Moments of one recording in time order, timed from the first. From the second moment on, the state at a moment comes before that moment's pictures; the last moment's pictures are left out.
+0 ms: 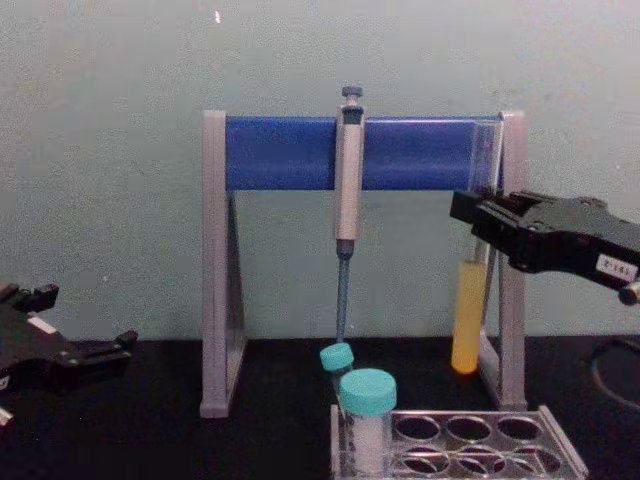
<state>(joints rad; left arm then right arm) -0.20 0.60 0.45 -1.41 -0.25 -0.12 0.03 0.26 0.39 -0.35 -1.47 0.45 -0.15 0.49</state>
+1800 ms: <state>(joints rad) -0.20 0.60 0.45 -1.41 -0.25 -0.12 0.03 0.27 0.38 -0.36 -1.45 0.45 -0.16 0.49</state>
